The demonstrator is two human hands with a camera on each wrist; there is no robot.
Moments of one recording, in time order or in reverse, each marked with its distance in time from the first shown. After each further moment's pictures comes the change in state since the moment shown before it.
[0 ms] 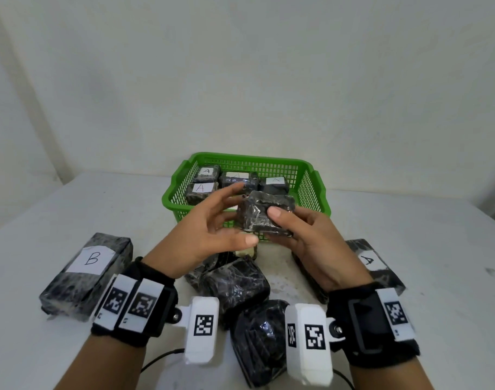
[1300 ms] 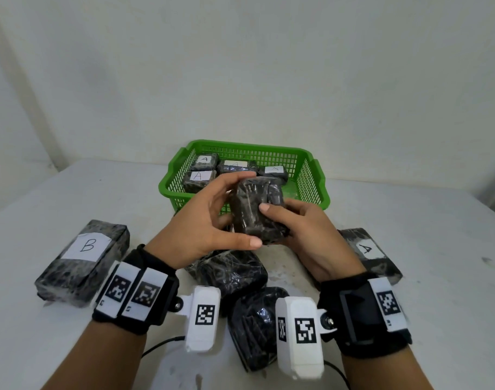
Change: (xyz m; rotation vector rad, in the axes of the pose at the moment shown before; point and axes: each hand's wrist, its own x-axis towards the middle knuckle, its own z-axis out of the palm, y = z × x) left_hand -0.002 0.005 0.009 -0.028 -0.057 0.025; right_hand 0.003 0.009 0.000 -0.125 0.069 0.115
